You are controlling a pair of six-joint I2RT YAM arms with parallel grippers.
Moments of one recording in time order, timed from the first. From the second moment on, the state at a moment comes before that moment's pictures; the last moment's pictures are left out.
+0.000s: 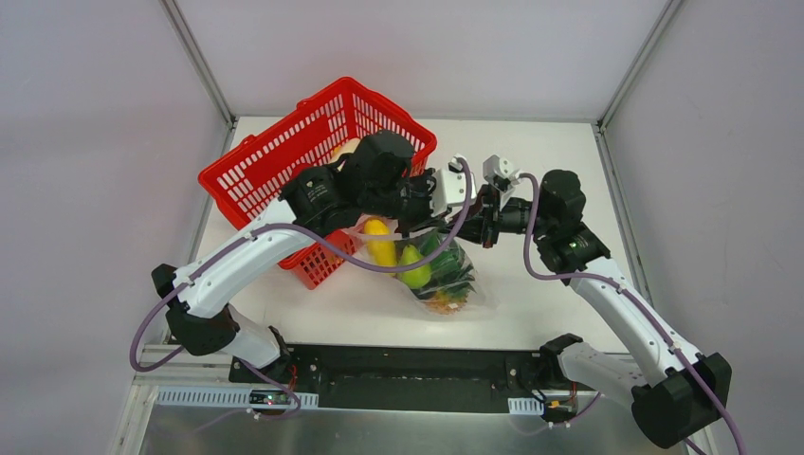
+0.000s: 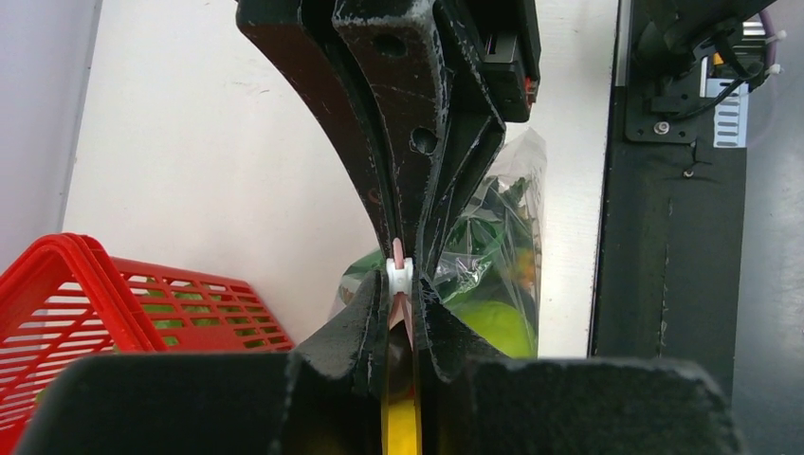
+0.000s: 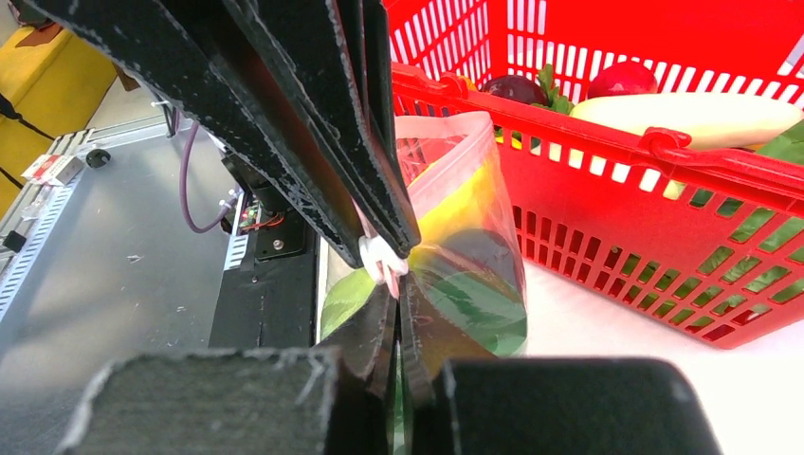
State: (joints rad) left arm -0.99 1.47 1.78 -0.86 0.28 0.40; right arm 0.46 1.01 0.87 0.06 -1.04 0.09
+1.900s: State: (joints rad) left arm -0.91 1.26 1.55 -0.83 0.29 0.31; right arm 0.42 0.91 0.98 -0.19 -0.90 -0.14
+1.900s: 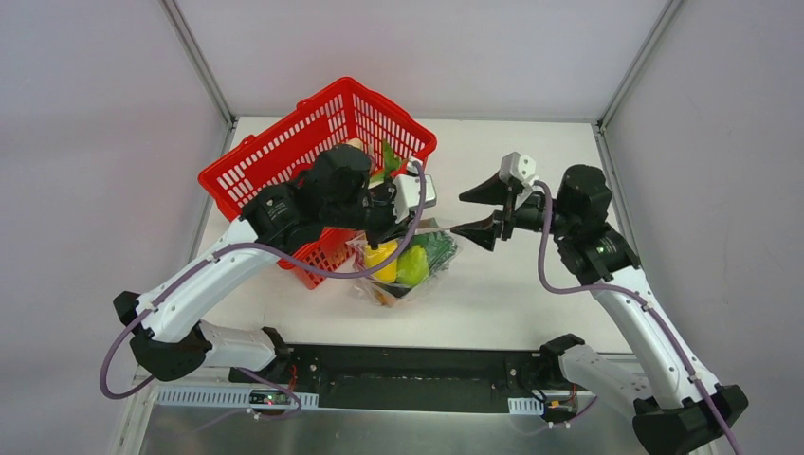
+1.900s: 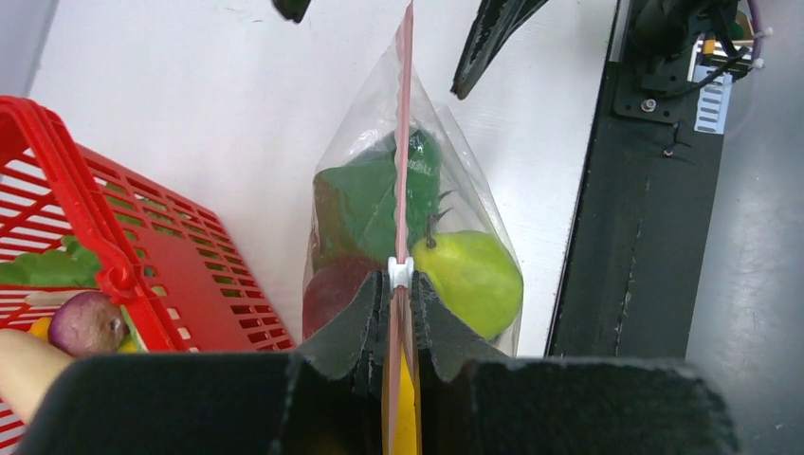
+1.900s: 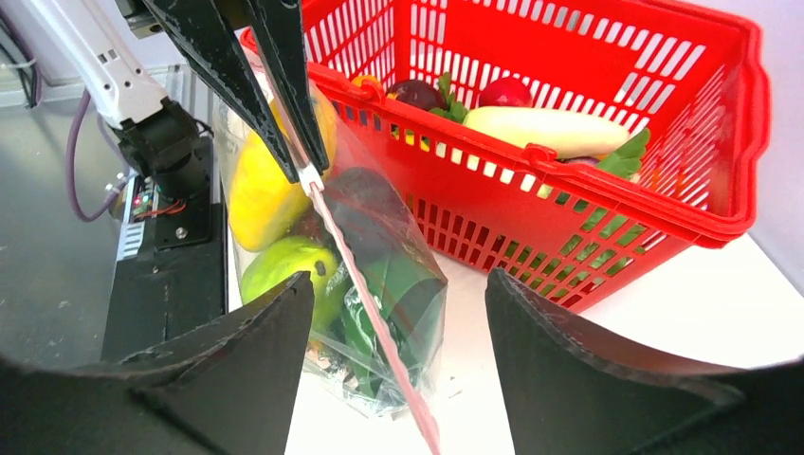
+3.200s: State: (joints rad) left arm -0.92 1.14 1.48 -0.86 0.18 0.34; right arm 0.58 1.01 0.95 -0.20 -0.84 -0.14
